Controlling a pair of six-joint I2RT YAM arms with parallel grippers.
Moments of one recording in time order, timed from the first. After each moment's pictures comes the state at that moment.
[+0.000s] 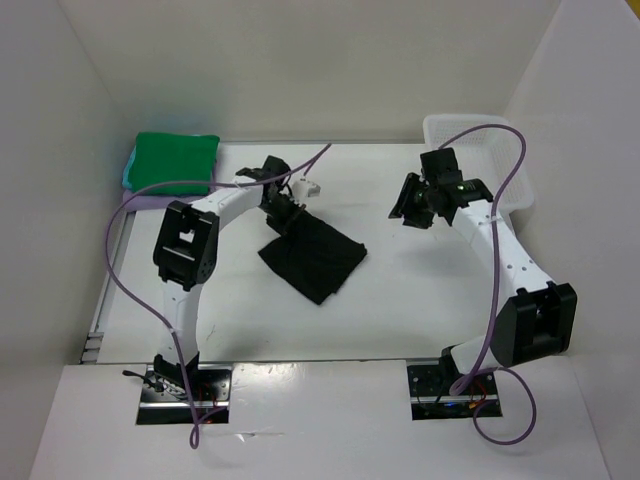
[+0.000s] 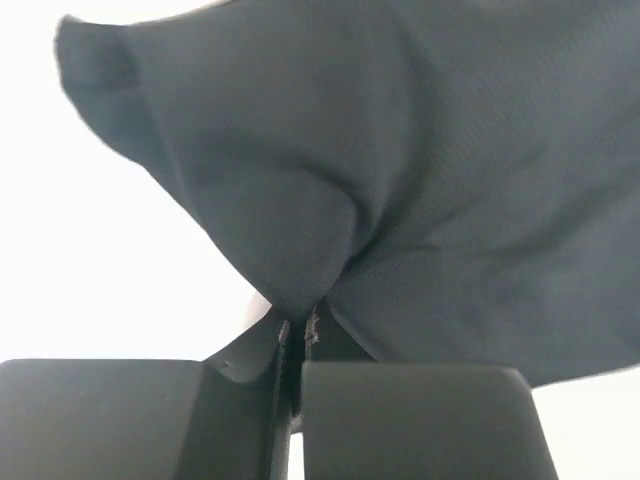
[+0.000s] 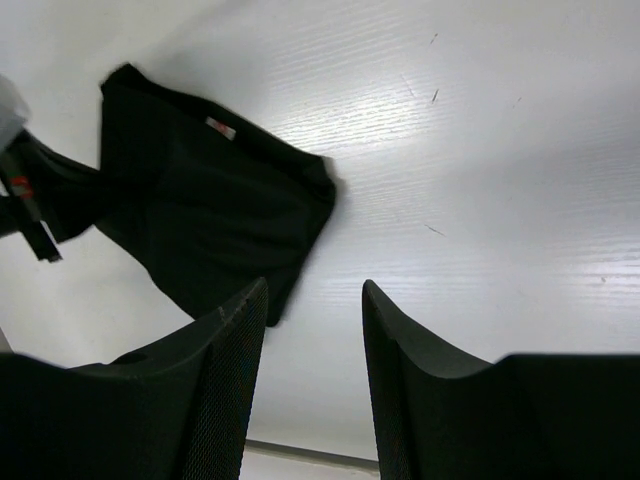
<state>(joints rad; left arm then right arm) -0.37 2.16 1.67 -0.78 0.46 0.31 0.22 1.42 1.29 -0.78 -0.07 0.60</state>
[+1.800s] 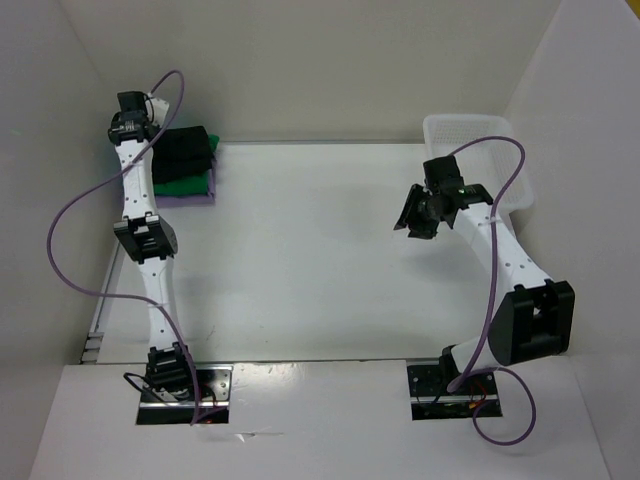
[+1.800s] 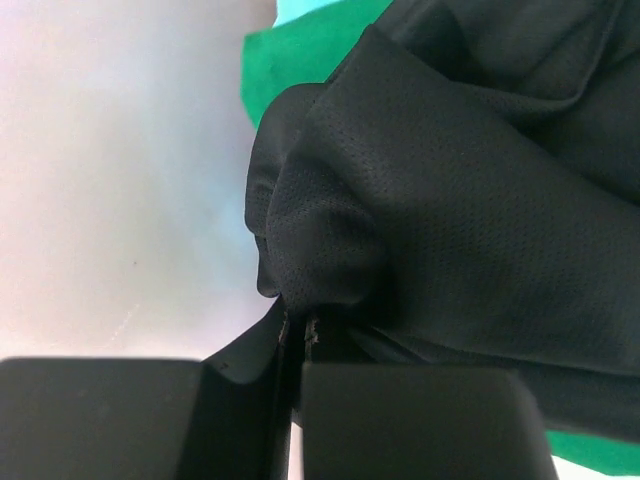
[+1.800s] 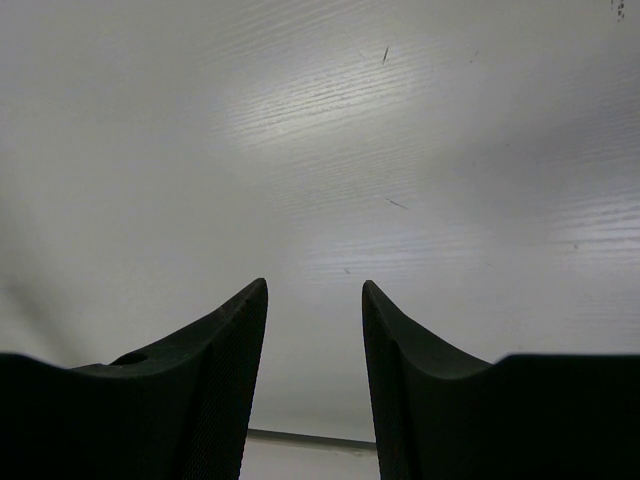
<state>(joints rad) 0.25 2.77 3.10 -1.06 -0.21 0.56 0.18 1.42 1.23 -0.81 -0.07 0.59</state>
